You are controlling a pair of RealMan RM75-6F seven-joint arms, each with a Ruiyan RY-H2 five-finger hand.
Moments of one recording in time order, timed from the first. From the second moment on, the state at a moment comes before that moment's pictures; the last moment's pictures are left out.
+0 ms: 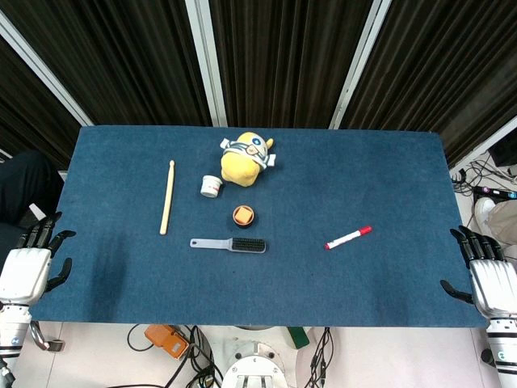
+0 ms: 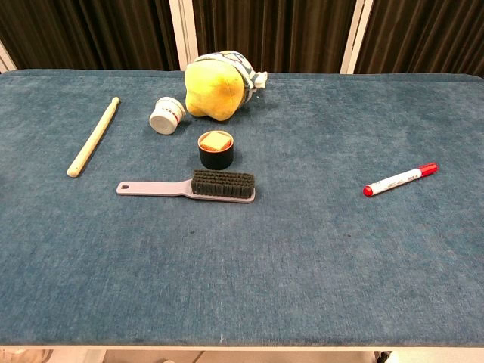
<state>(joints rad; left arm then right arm) -0.10 -1.12 -0.03 -1.61 1.50 1.47 0.08 0.06 -1.04 0.05 -1.71 -1.47 1.45 -0.12</state>
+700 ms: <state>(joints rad) -0.10 -1.13 -0.03 -1.62 1.50 1.48 0.10 0.12 -1.09 0.06 -1.58 -1.43 1.33 -0.01</state>
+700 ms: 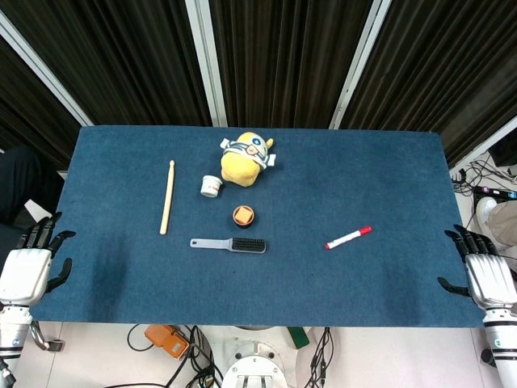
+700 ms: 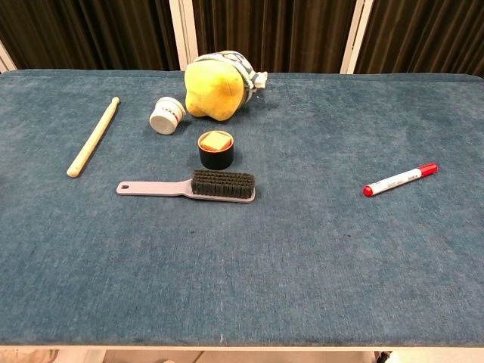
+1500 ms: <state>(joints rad) -0.10 -1.13 -0.04 -1.61 1.47 1.48 0.12 0.49 -1.36 0.13 -1.22 -1.40 0.88 0.18</state>
